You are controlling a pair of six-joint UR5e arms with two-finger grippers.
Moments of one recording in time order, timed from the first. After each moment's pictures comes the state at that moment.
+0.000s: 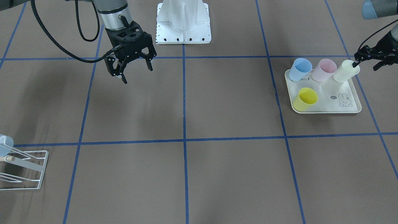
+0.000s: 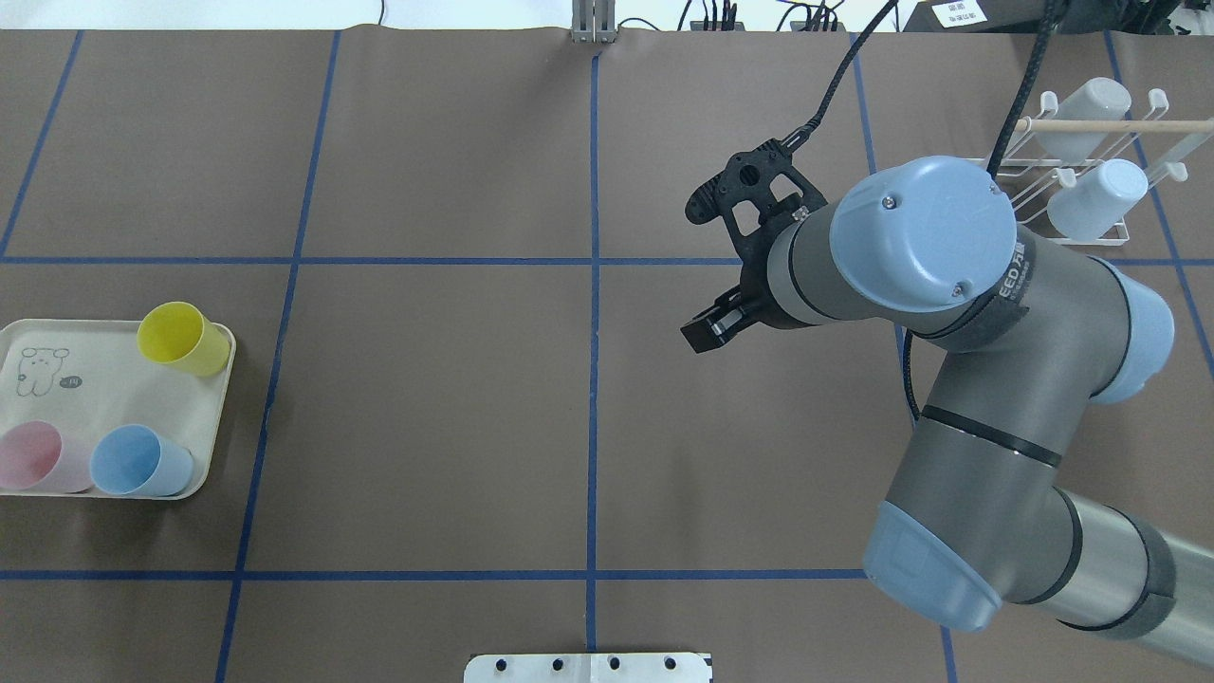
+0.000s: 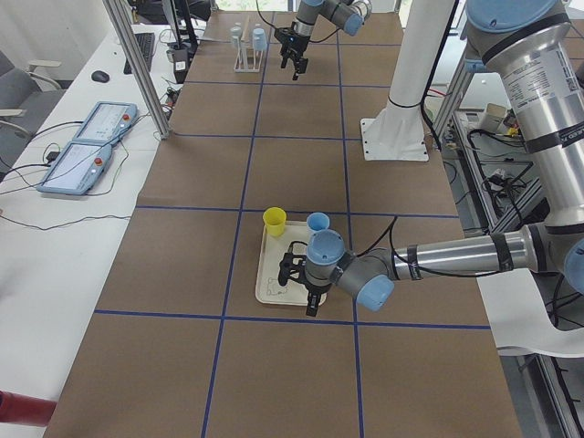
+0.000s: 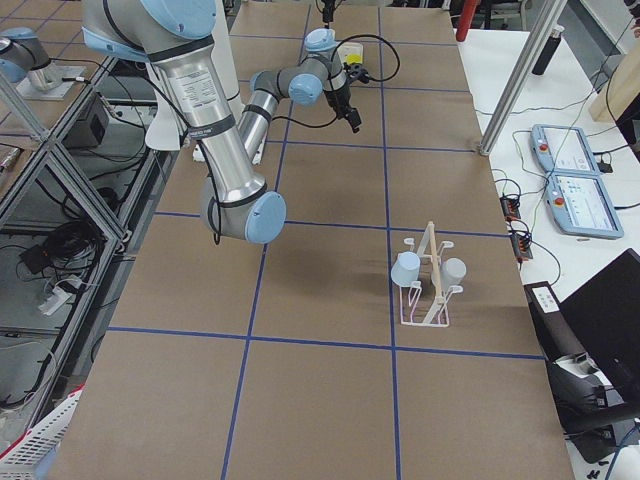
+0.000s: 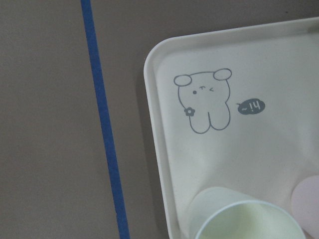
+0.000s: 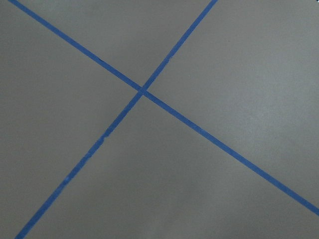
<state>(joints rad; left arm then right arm) -1.15 -1.16 -1.70 -2.34 -2.30 -0.45 0.57 -1.06 2.07 -1.66 1.71 0.58</state>
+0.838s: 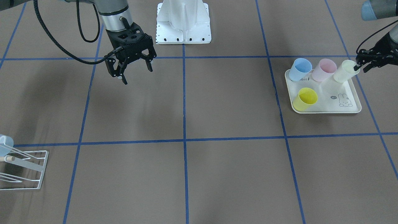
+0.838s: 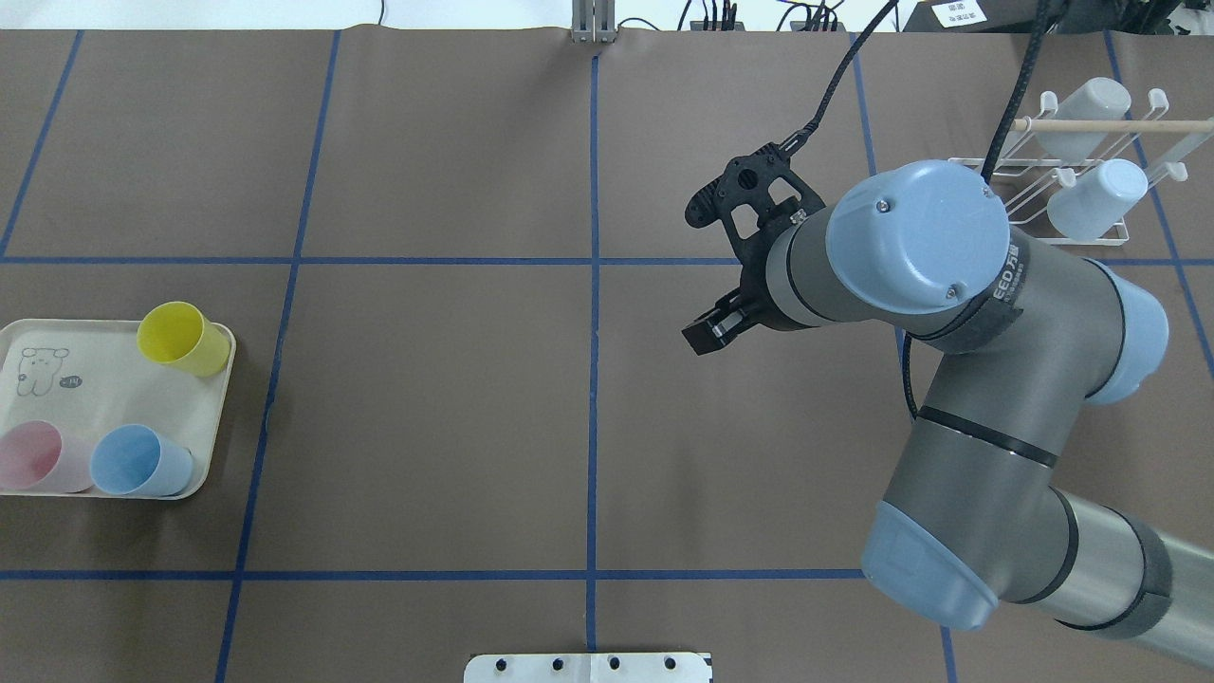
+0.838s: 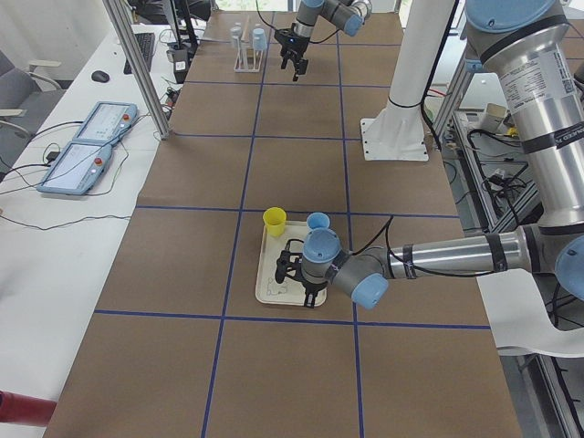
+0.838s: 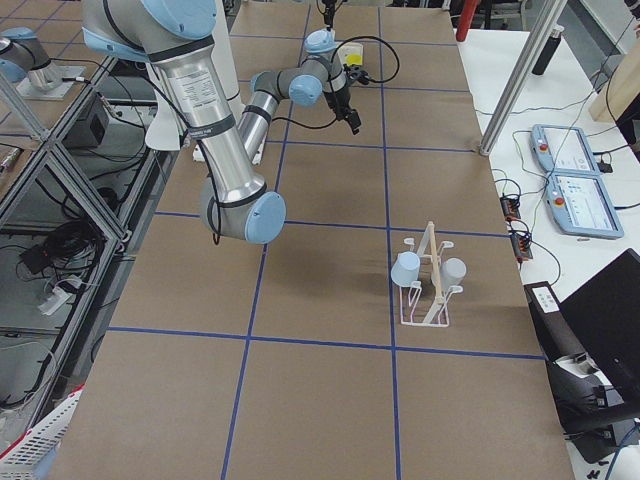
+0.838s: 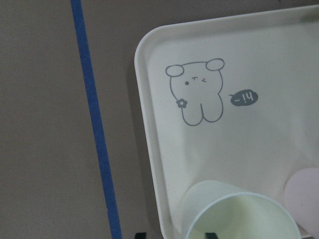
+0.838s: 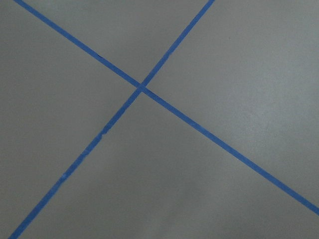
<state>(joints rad) -1.14 -1.20 -1.69 -2.34 -2.31 -0.46 0.57 -1.06 2.06 -1.66 1.70 0.58</state>
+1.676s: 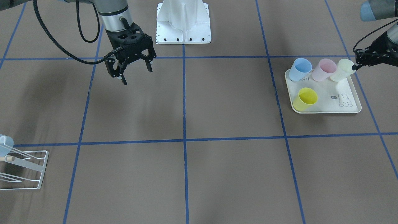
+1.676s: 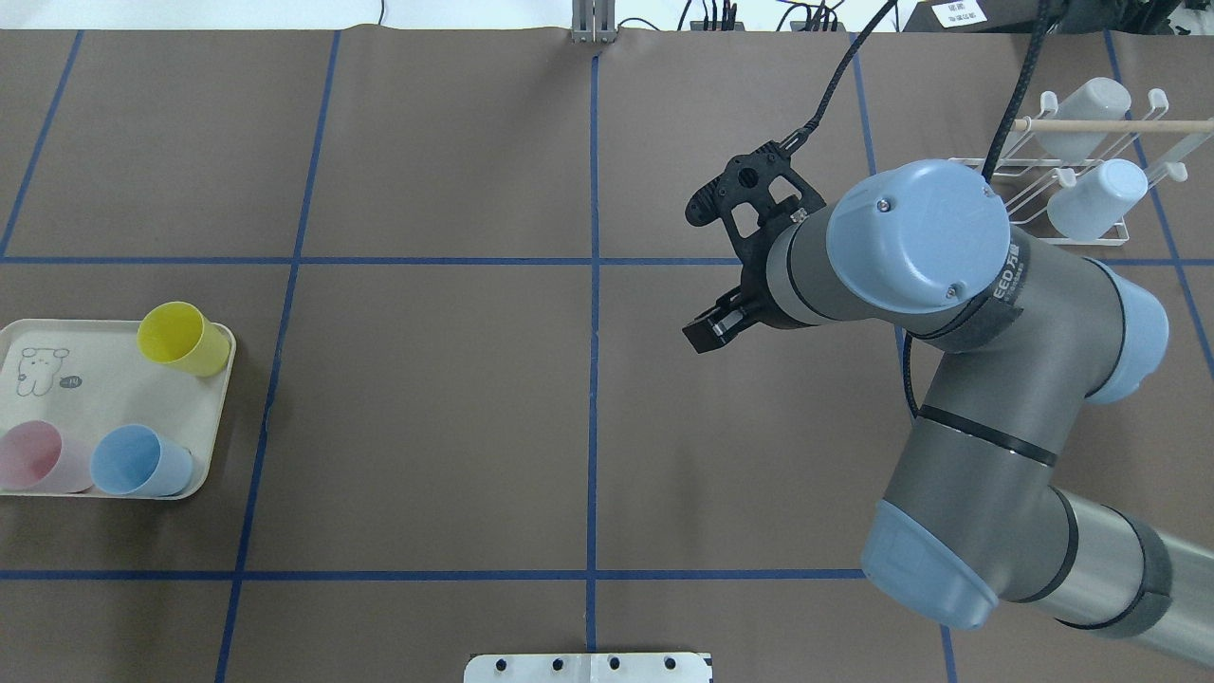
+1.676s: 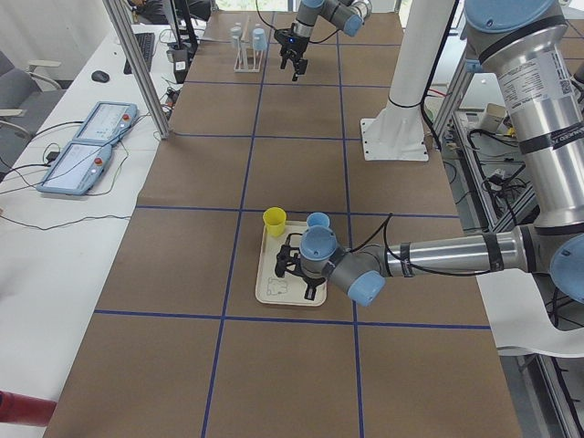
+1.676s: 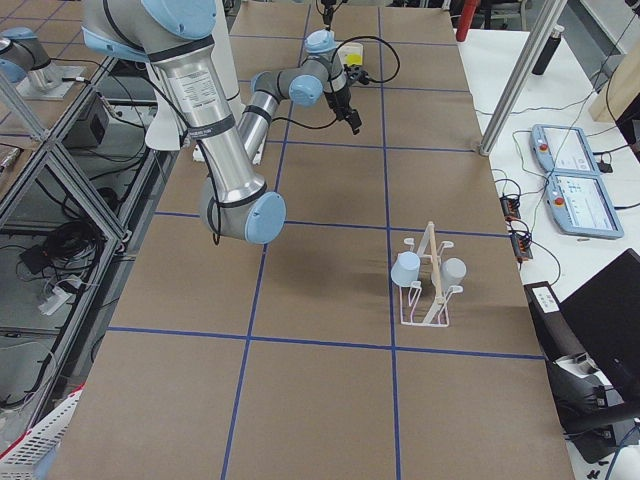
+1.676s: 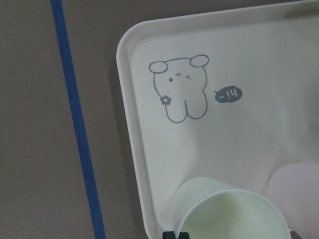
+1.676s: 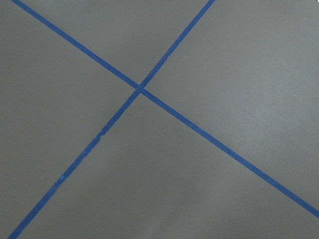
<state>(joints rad) -1.14 -1.21 -1.70 -2.33 -2.37 -0.46 0.57 -1.06 2.06 -1.65 1.70 0.57</state>
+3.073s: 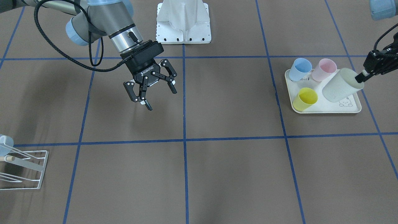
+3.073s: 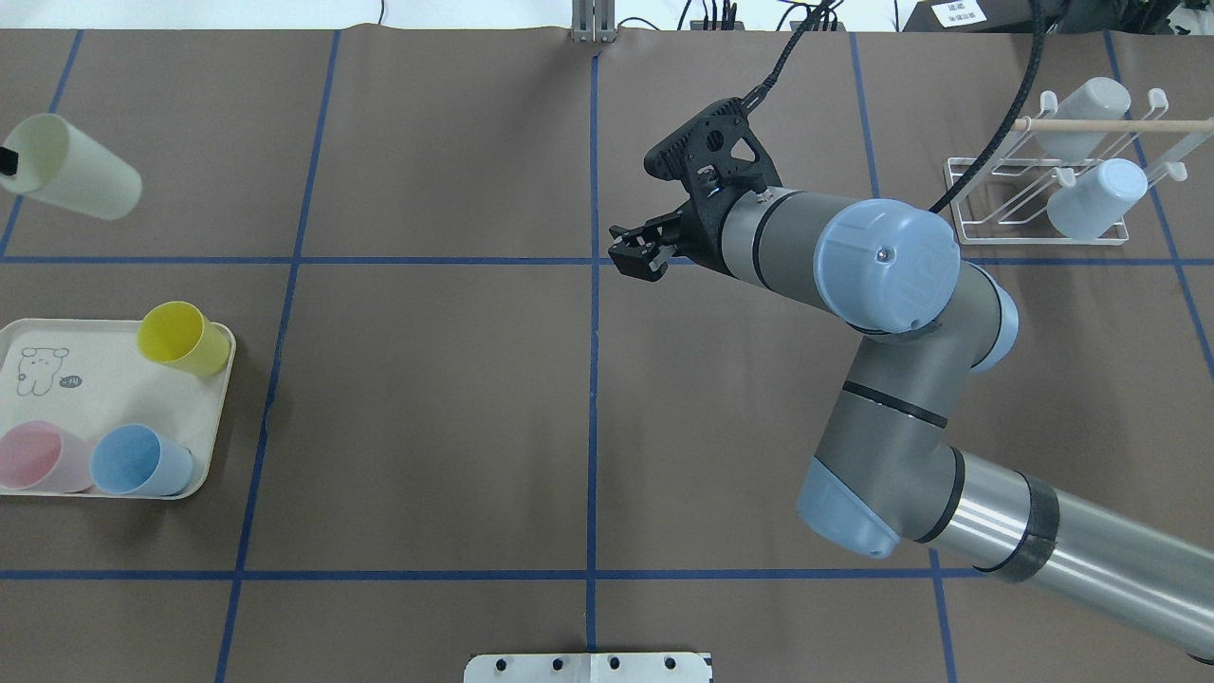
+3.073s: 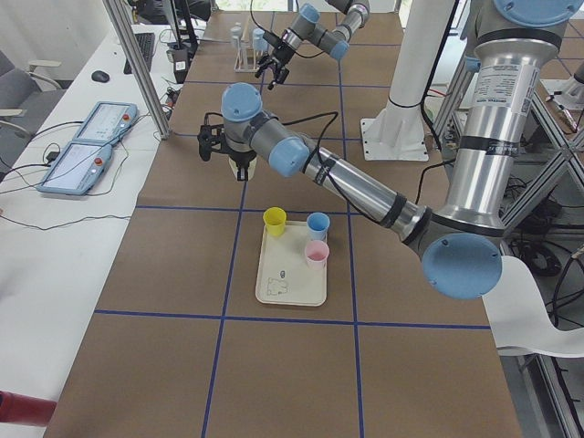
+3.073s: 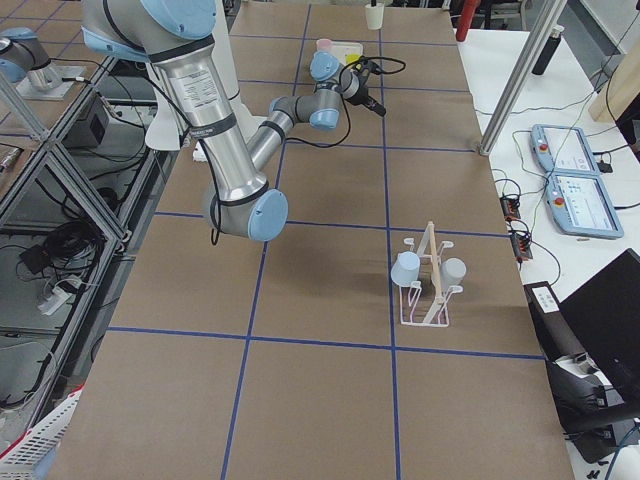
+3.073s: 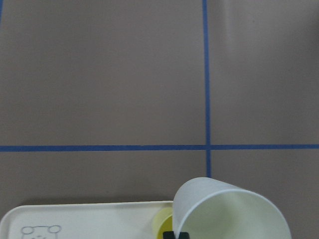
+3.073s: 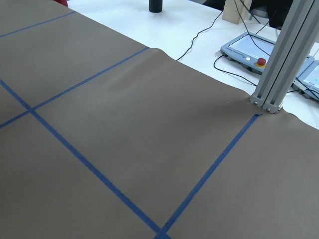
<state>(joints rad) -1.34 -1.78 -1.93 -1.73 -2.58 -0.87 0.56 -1.04 1.77 -0.93 1.43 0.54</state>
